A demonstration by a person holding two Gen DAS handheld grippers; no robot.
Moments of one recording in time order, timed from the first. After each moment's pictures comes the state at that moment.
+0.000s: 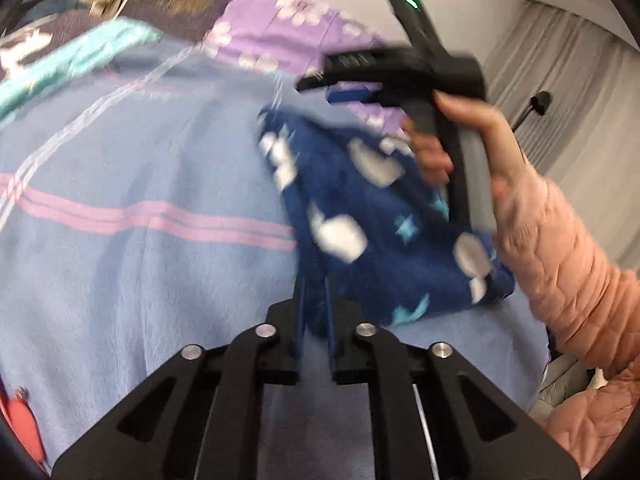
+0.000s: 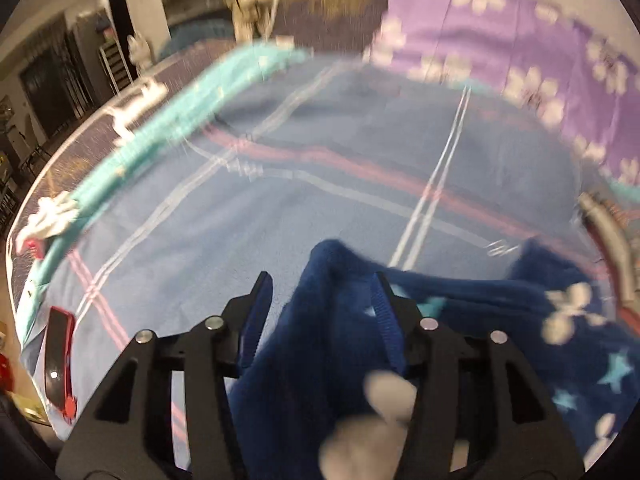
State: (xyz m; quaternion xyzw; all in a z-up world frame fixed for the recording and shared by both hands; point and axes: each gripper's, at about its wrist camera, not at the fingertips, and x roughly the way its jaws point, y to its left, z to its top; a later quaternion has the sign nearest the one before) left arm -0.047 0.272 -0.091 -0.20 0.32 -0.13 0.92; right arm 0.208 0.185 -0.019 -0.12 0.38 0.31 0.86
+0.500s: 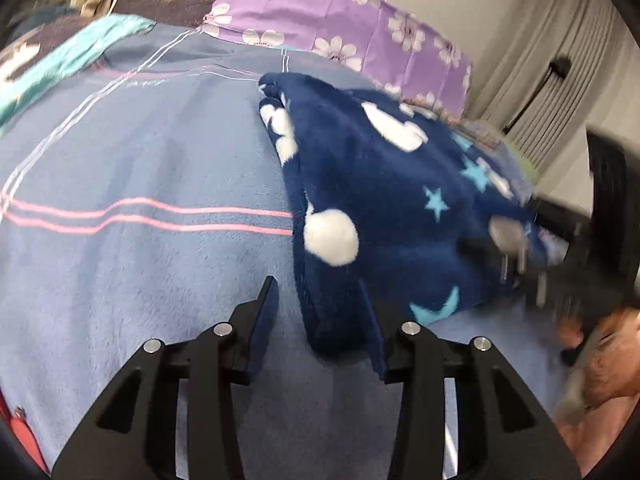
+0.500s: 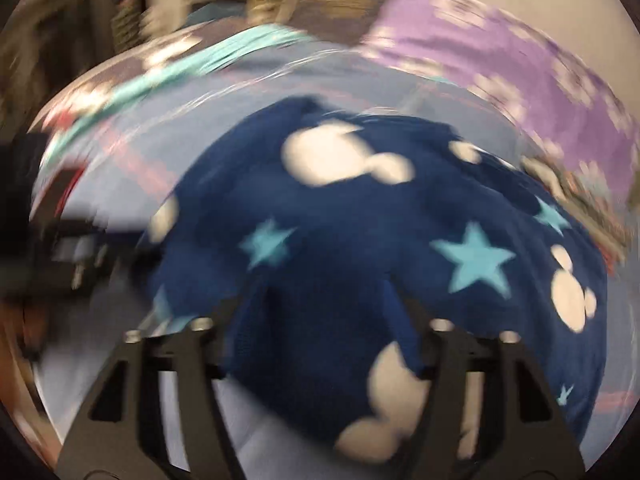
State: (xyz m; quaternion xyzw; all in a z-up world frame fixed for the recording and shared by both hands) left arm -0.018 0.256 -0.111 -0.17 0.39 -0.10 0.90; right arm 0.051 0.079 -0.079 -0.25 0.35 0.33 0.84
